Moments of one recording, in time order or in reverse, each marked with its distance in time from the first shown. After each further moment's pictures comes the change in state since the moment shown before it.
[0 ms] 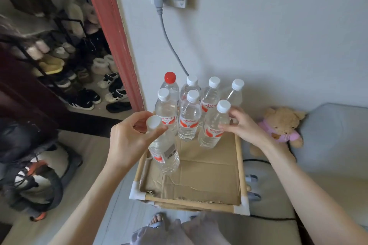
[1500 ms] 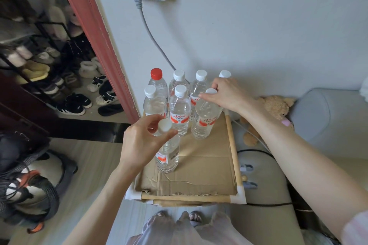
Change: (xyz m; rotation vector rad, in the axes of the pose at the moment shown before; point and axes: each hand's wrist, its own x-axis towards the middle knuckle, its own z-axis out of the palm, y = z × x) left_hand -0.005 -0.004 0.038 0.123 -0.111 0.054; right_hand 0.023 -0.061 -0.012 -0.641 0.244 -0.049
